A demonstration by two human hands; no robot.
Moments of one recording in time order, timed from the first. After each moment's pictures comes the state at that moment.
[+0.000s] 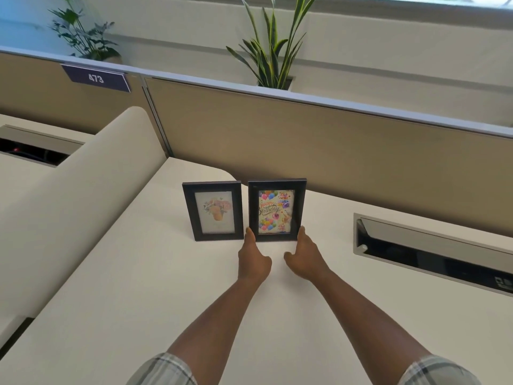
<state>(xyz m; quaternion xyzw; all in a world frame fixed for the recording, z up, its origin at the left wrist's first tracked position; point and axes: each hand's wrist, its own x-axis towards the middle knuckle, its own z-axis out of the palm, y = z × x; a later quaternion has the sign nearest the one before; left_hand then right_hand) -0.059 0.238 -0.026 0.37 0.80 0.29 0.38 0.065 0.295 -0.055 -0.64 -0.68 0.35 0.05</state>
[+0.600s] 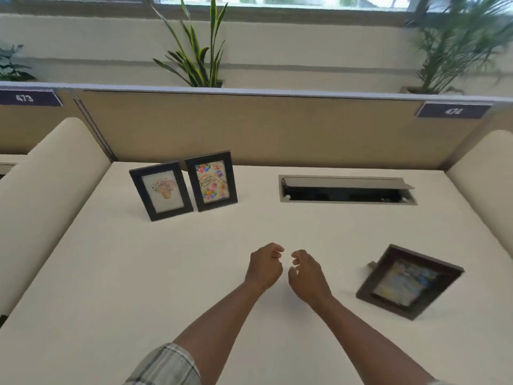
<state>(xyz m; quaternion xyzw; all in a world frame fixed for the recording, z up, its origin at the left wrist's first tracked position) 0.092 0.084 0.006 0.56 0.64 0.26 0.46 0.225 0.057 -0.004 -0.70 -0.61 0.32 0.20</state>
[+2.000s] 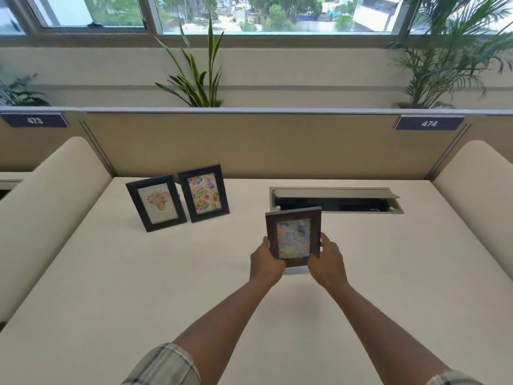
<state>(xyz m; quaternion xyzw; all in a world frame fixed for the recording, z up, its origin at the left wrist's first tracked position) 0.144 0.076 0.043 0.53 0.65 0.32 0.44 0.298 0.079 0.025 -0.72 -0.54 0.30 0.32</state>
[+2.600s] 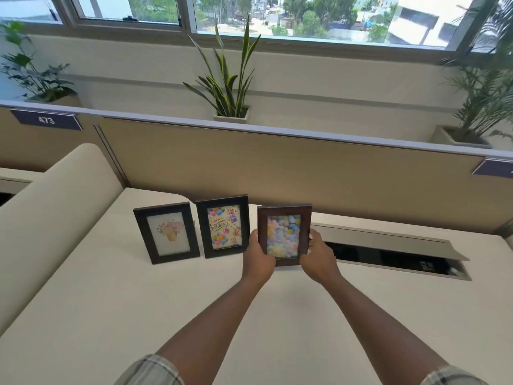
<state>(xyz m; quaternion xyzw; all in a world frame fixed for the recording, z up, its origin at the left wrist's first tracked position) 0.055 0.249 0.023 0.45 0.68 0.40 0.42 0.208 0.272 0.027 -0.68 -0.60 0.34 0.25</state>
